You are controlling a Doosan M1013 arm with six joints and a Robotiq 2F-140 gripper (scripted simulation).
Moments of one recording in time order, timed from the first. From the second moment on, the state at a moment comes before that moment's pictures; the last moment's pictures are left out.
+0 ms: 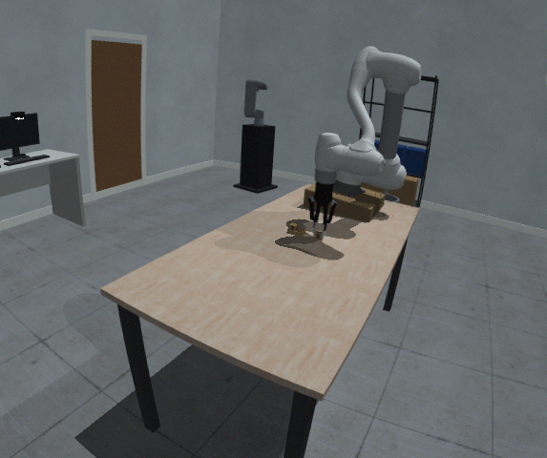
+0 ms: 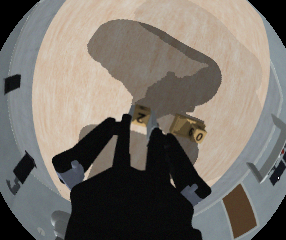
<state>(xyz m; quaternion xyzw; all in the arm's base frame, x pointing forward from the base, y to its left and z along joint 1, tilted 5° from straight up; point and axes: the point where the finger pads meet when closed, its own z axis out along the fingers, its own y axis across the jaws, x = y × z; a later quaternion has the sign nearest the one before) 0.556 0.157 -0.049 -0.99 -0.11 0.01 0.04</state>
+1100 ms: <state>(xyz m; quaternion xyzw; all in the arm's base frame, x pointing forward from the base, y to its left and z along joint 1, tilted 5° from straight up) 0.556 0.157 -0.049 -0.99 -0.11 0.01 0.04</state>
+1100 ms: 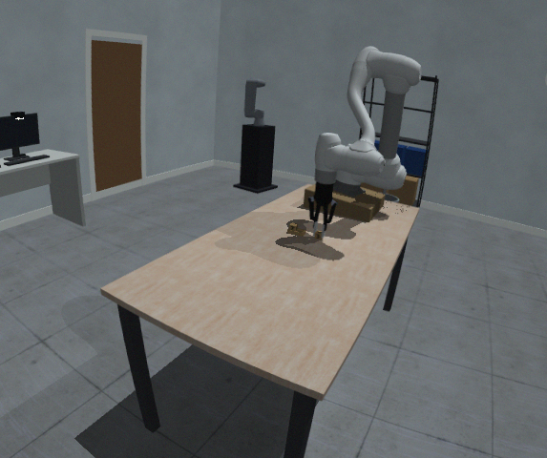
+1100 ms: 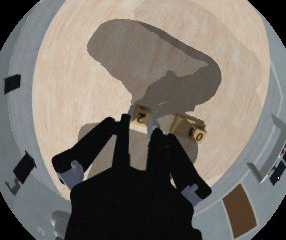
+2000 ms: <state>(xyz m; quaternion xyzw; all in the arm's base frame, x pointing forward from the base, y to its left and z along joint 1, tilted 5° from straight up) 0.557 0.156 -0.042 -0.99 -0.11 0.01 0.04</state>
